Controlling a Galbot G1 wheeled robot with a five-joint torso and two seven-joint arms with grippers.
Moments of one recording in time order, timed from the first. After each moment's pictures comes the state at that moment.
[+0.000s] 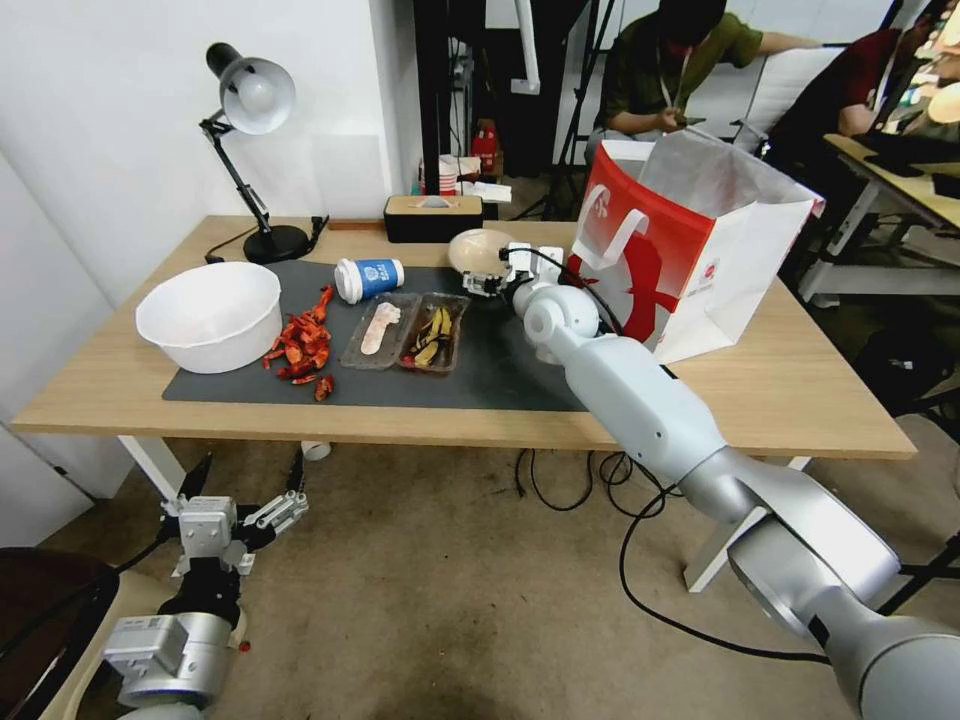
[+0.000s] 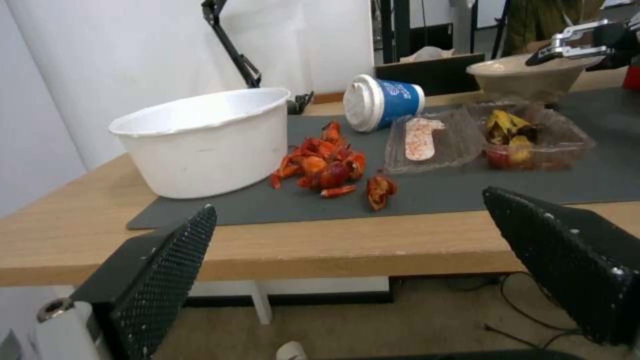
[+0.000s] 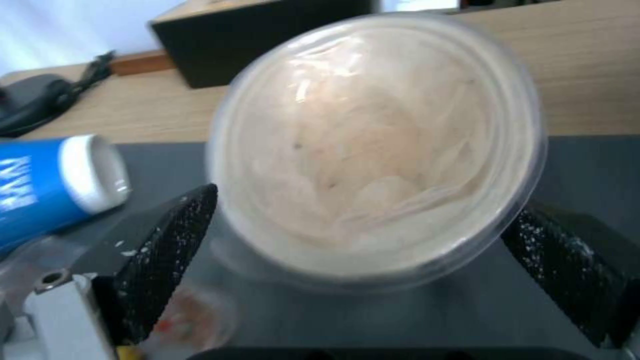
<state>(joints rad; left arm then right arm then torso) 1.83 -1.59 -0.77 -2.31 -0.10 0.01 0.12 -0.20 1.38 -0.21 1.04 0.97 -0.38 0.32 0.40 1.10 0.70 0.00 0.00</state>
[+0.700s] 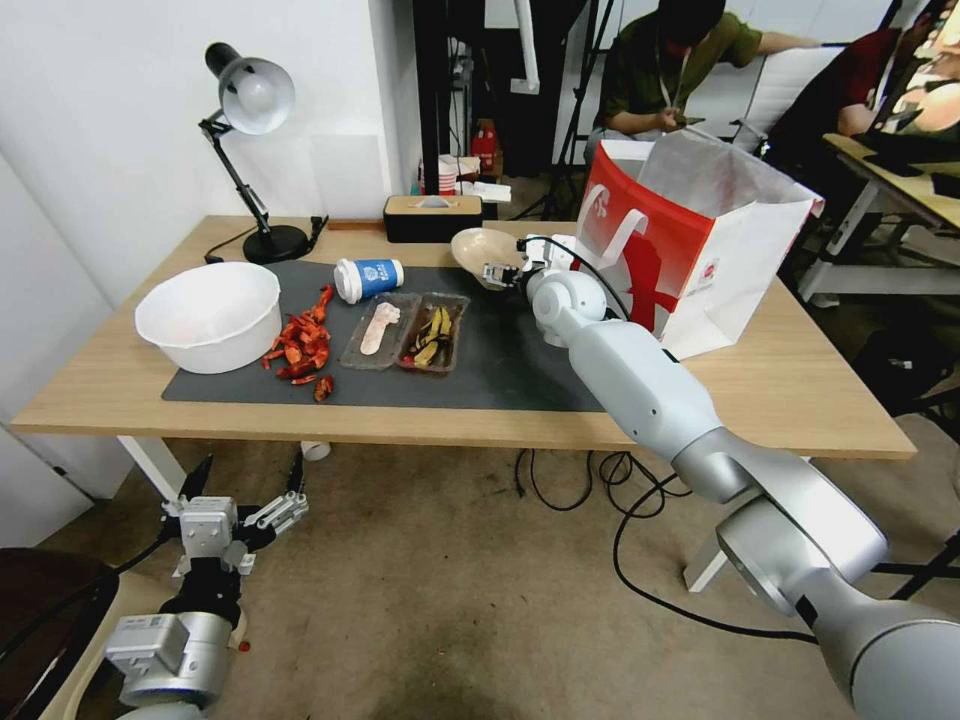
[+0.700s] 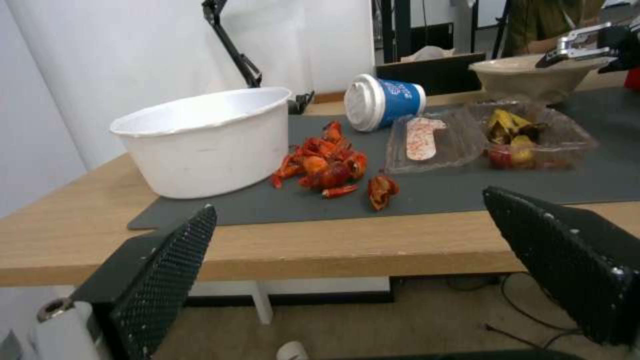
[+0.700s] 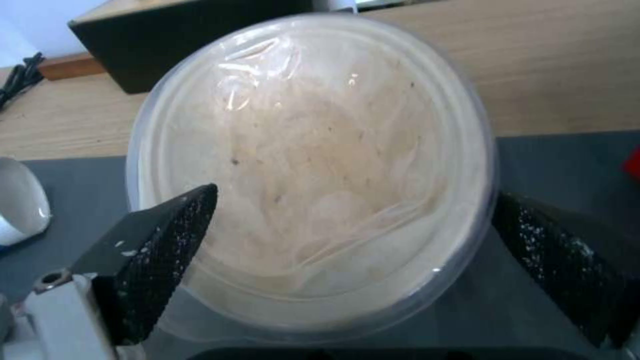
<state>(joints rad) 1.83 -1.58 -0.77 -2.31 -0.10 0.01 0.12 -0.16 1.42 -0.17 0.94 0.95 -0.41 0.35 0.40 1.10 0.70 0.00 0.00</state>
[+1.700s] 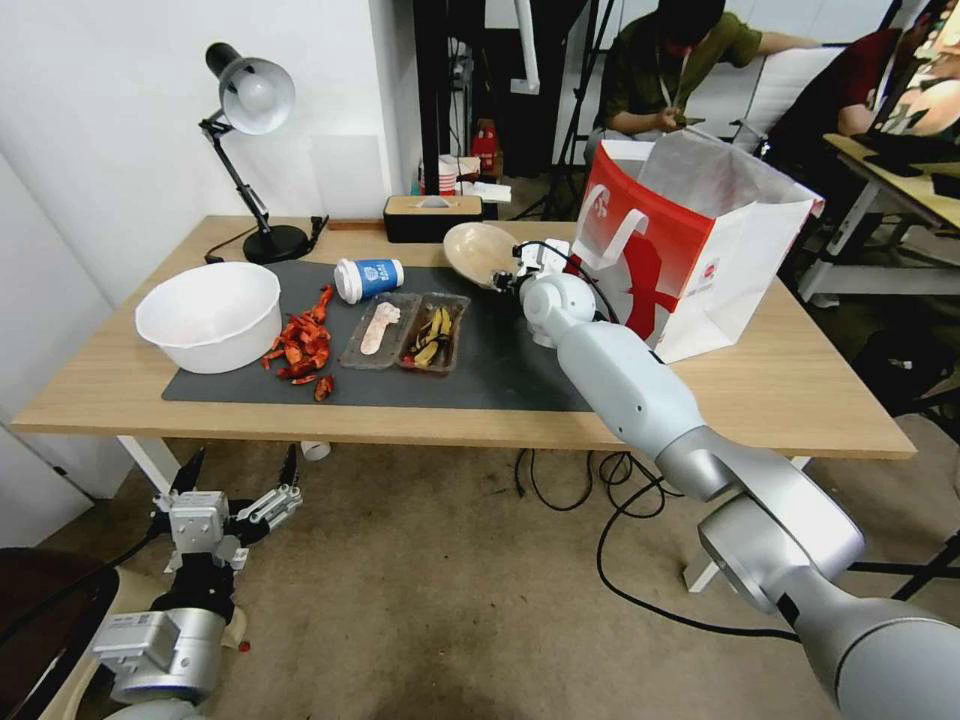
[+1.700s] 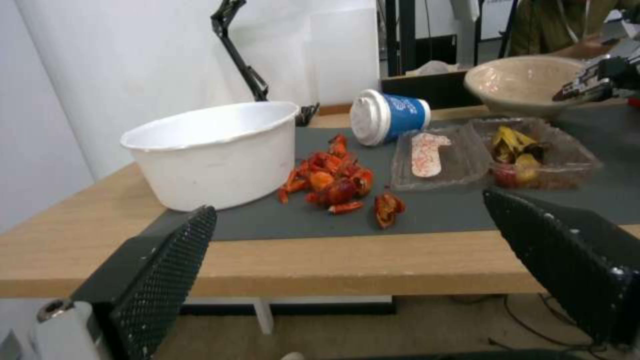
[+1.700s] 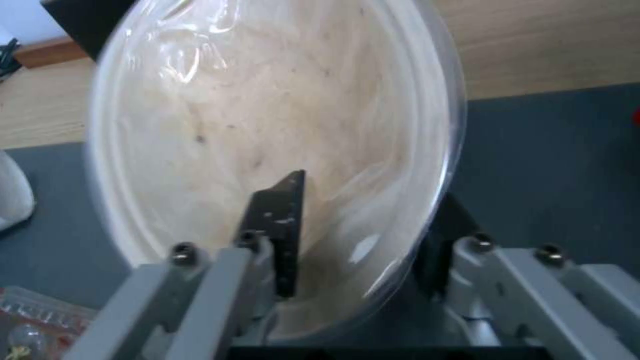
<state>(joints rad) 1.83 -1.57 -0.78 -2.33 -0.13 0.01 0.11 -0.18 1.43 -0.17 0.94 0.98 -0.42 0.41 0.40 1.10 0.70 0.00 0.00</state>
